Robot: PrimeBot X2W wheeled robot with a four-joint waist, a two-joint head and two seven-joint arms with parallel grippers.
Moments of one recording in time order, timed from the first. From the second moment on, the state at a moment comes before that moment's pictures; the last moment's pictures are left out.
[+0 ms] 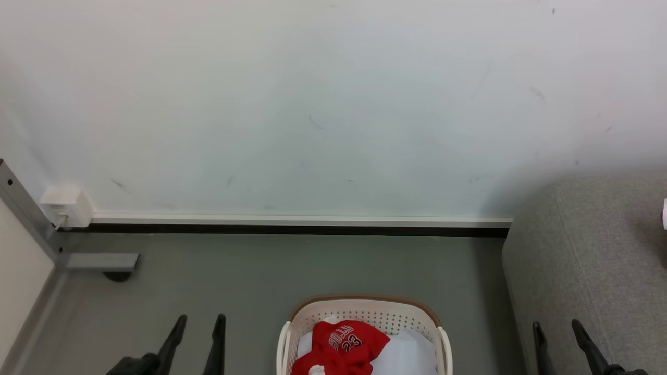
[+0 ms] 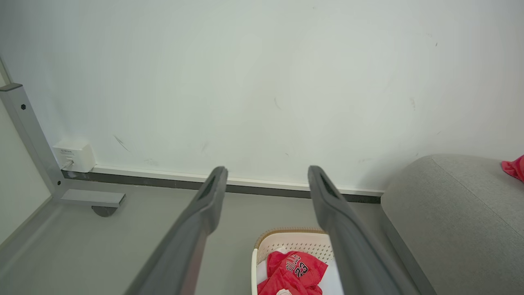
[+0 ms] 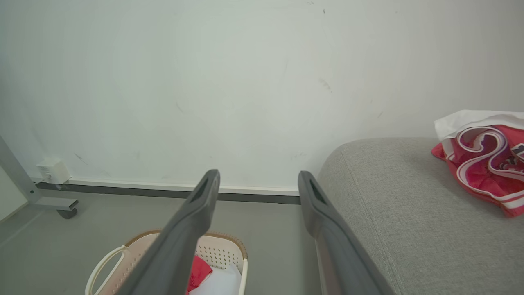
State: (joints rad) left arm 0.01 0.11 -0.09 0.25 -0.25 -0.08 -0.26; right arm 0.04 -0.05 0.00 0.27 0.18 0.13 -0.26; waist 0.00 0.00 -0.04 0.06
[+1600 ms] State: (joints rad) left arm -0.57 0.14 -0.39 0.87 -0.14 -0.13 -0.06; right arm -0.22 -0.05 0.08 0.06 0.19 0.13 -0.26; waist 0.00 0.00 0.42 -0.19
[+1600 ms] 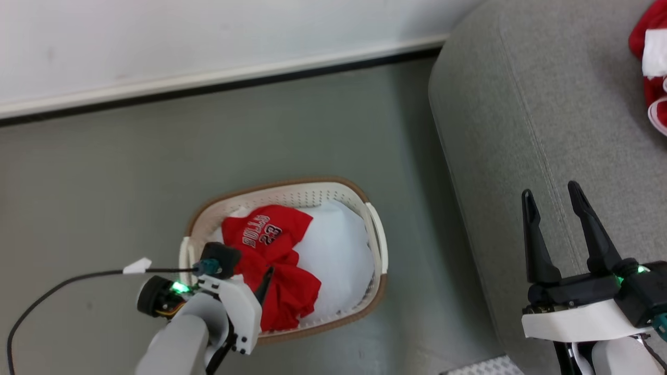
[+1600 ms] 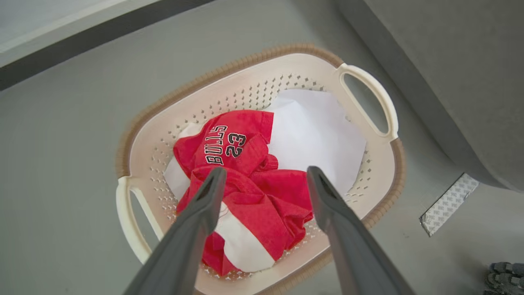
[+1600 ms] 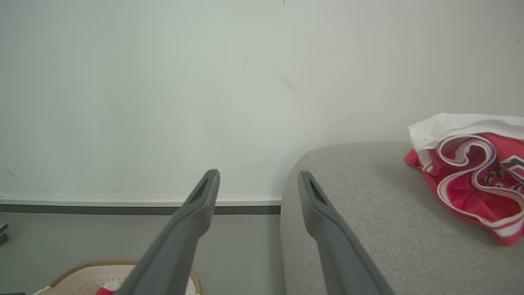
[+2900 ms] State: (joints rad) left arm -0.91 0.24 -0.47 1.21 -0.12 -0.10 0.03; right arm -0.34 -0.05 0.16 -0.05 0.28 0.13 -0.26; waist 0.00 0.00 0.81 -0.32
